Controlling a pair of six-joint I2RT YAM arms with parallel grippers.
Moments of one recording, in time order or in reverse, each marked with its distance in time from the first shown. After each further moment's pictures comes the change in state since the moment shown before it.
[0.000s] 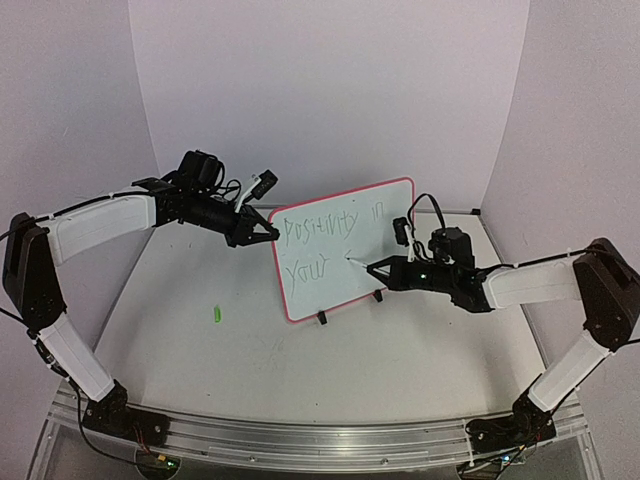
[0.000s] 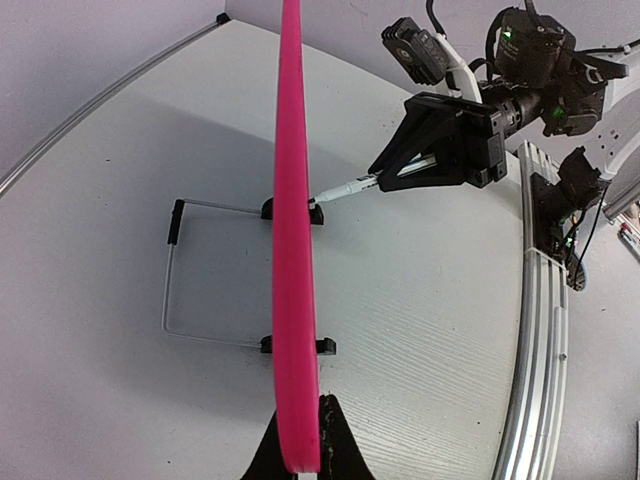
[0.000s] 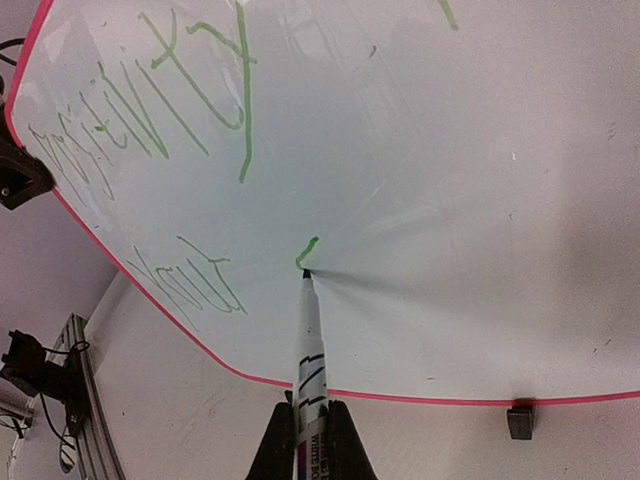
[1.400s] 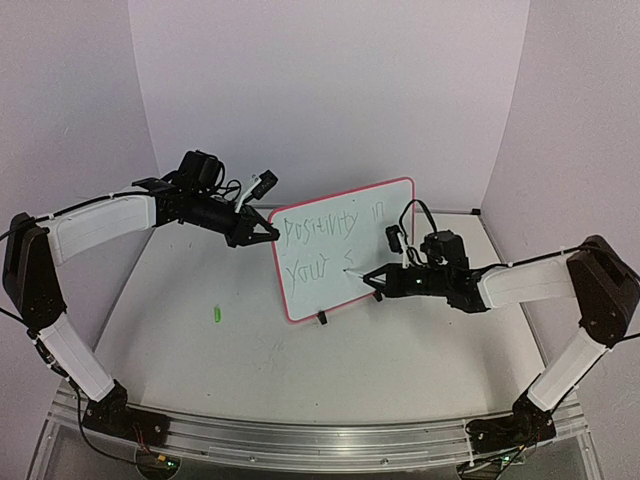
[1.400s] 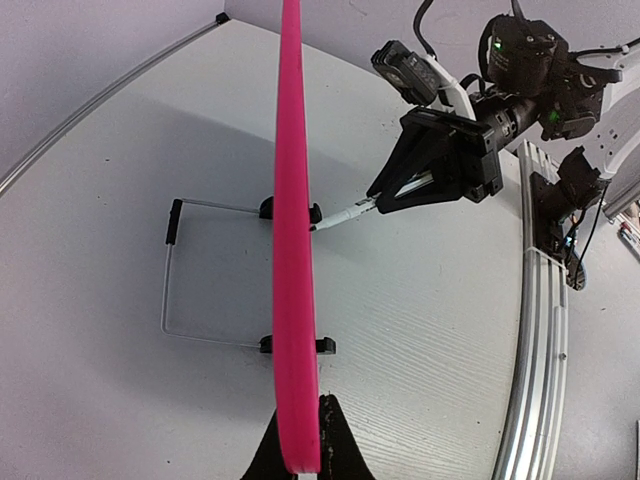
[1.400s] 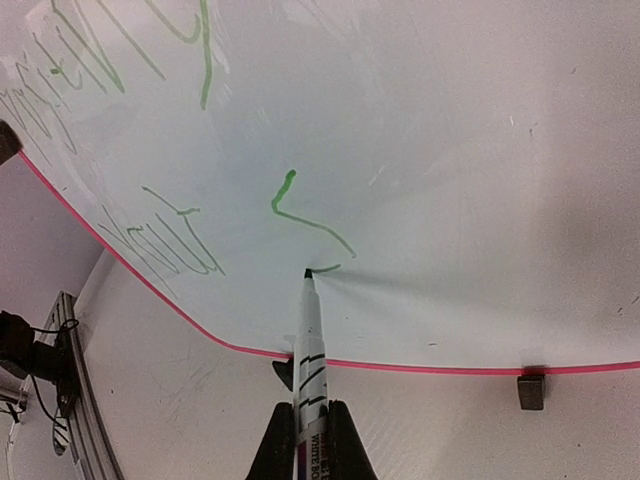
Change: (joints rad) left arm -0.001 0.000 0.000 -0.001 0.000 0.001; right arm 0.017 0.029 0.014 -0.065 -0.017 -0.016
